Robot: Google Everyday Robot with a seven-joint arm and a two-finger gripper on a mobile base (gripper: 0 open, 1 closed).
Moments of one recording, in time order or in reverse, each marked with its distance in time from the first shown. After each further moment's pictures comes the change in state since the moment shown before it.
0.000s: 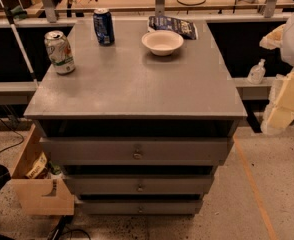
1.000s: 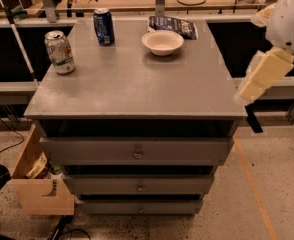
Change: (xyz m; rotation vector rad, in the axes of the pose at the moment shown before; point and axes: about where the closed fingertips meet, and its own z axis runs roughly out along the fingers) arm -0.032 -0.048 0.004 0.131 -0.172 0.059
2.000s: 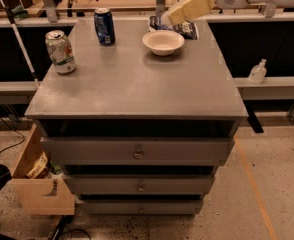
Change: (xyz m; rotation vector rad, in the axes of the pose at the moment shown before) arm -0.161 -0.134 0.040 0.189 -0.700 0.148
